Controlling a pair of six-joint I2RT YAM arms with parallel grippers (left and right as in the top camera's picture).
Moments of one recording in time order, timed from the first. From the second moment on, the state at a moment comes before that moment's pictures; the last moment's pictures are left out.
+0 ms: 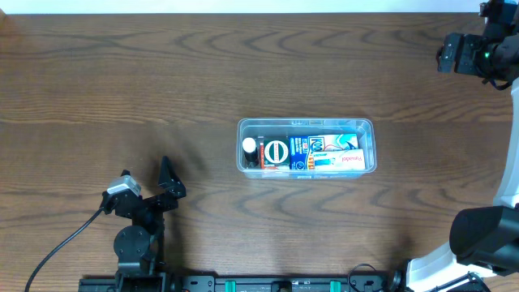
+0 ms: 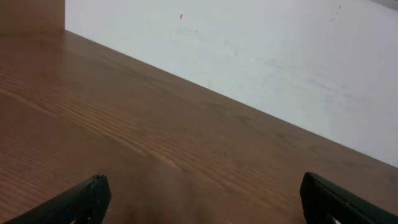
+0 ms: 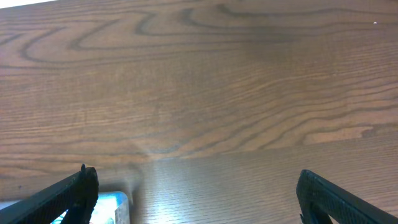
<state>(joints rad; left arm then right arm) -0.01 0.01 0.02 -0.10 -0.16 -0.38 -0.27 1.78 1.94 -1.14 -0.12 -0.05</state>
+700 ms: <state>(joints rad) -0.01 0.01 0.02 -0.11 -0.16 -0.38 0.16 1.47 1.93 -1.14 -0.12 -0.05</state>
